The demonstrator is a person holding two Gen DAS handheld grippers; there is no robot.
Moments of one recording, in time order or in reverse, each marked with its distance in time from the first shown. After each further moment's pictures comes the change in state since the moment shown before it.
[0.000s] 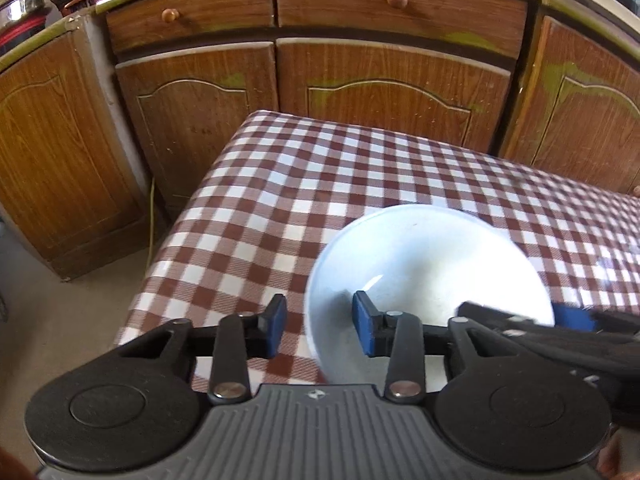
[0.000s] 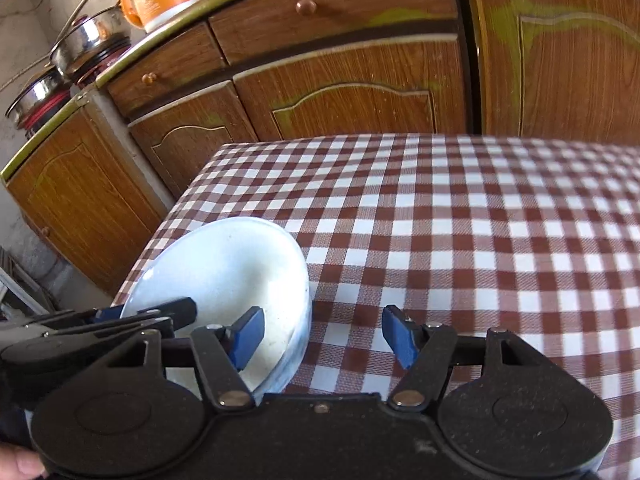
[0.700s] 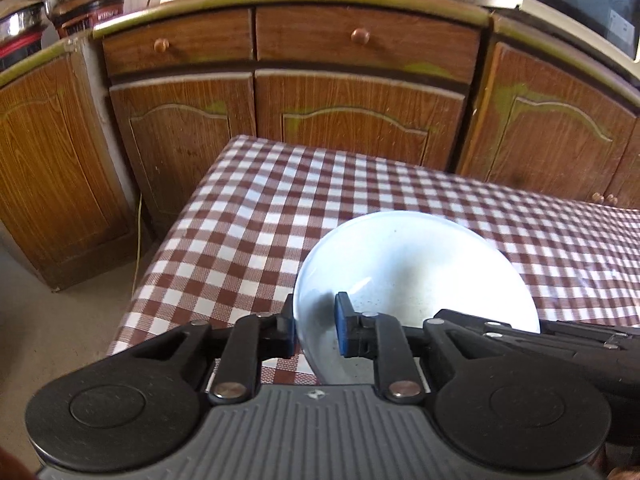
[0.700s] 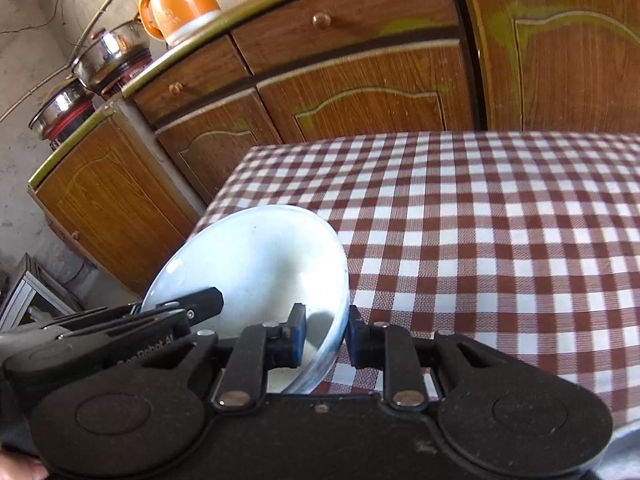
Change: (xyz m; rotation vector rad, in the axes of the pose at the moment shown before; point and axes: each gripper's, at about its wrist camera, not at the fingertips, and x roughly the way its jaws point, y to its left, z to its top) left arm -0.061 -0.013 -0.011 0.011 -0.063 -0.060; right arm -0.050 0.007 -0.011 0.018 -0.017 0.061
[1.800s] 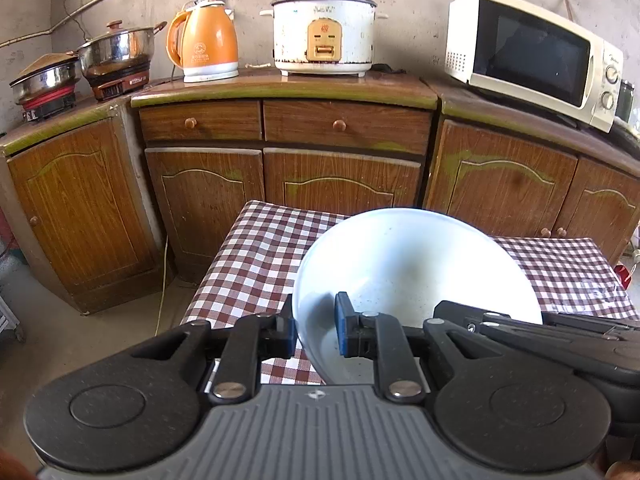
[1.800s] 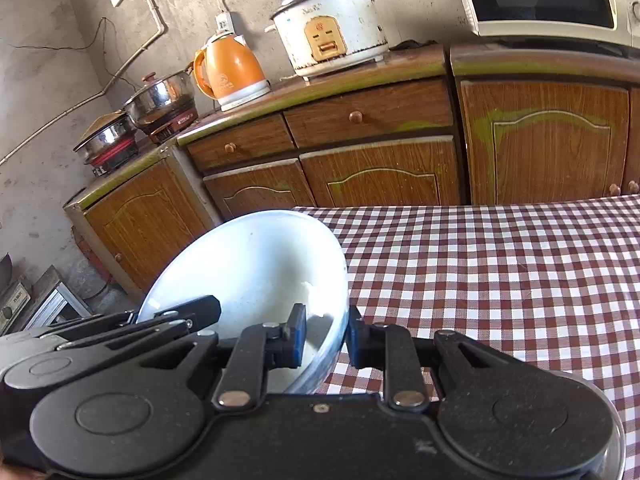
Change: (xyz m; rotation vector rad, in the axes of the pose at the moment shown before) left arm -0.154 -0.024 -0.008 0.003 -0.136 0.015; right arm -0.178 0.049 -0.019 -0.055 -0.142 0.004
